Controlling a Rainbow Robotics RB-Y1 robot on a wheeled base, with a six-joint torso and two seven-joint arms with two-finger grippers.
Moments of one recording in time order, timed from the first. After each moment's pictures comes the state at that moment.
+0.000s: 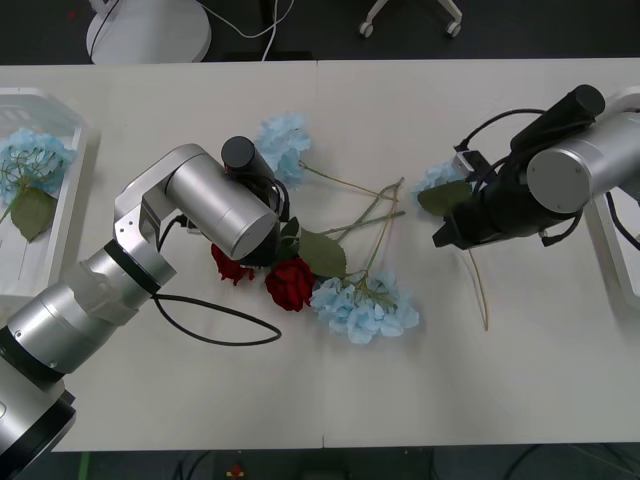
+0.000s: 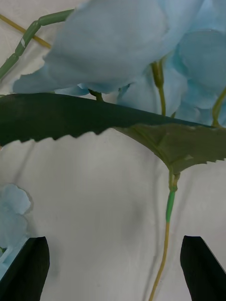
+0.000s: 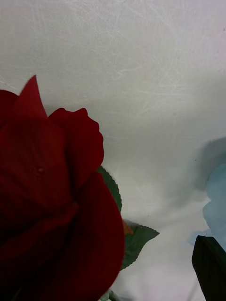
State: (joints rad) right arm -0.66 -0.79 0.56 -1.51 -1.00 1.24 1.33; left arm -0.68 0.38 -0.60 -1.45 0.40 1.26 0.64
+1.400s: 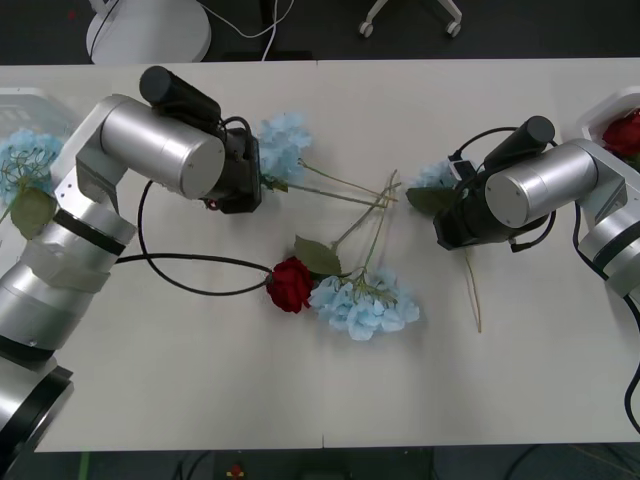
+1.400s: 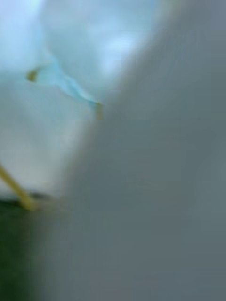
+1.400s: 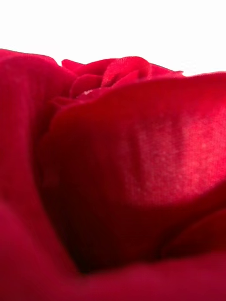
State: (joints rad) right arm -0.69 -0.63 0.56 -1.25 -0.77 1.14 1.33; left arm -0.68 0.39 -0.31 -1.50 0.49 1.21 0.49
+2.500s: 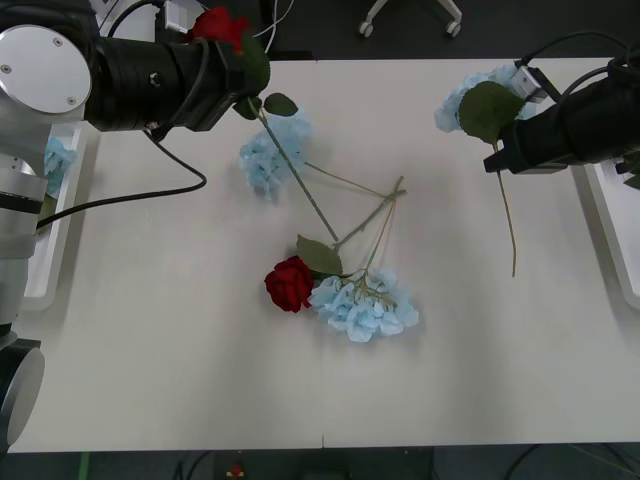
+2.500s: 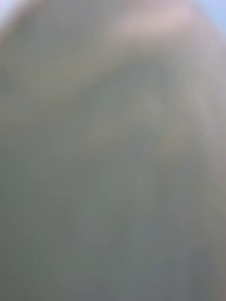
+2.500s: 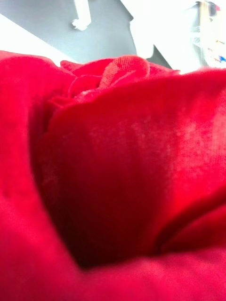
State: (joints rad) right arm -0.75 -0.82 0.22 -1.25 -1.34 1.35 1.71; left arm -0.68 0.43 0.00 -1.56 1.11 1.13 -1.16
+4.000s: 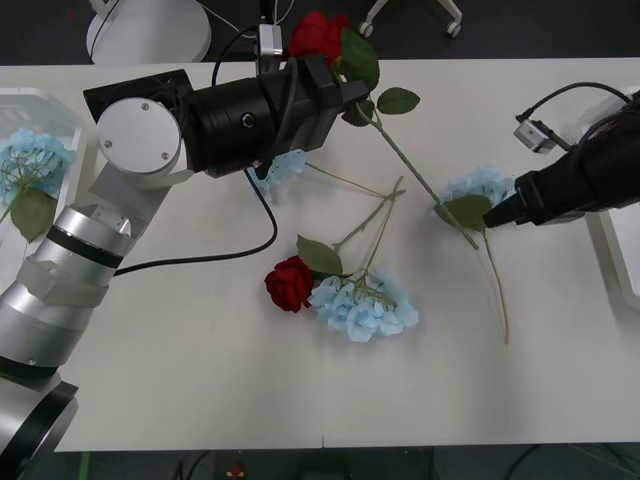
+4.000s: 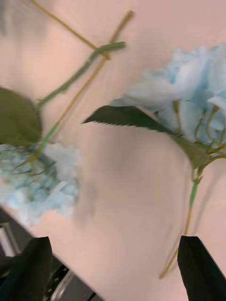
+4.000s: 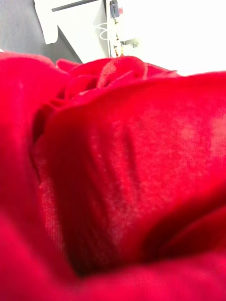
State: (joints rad) right arm -0.66 -0.99 0.40 -1.35 -1.62 1.36 1.72; left arm -0.62 0.35 -0.28 -1.57 1.51 0.70 -1.30
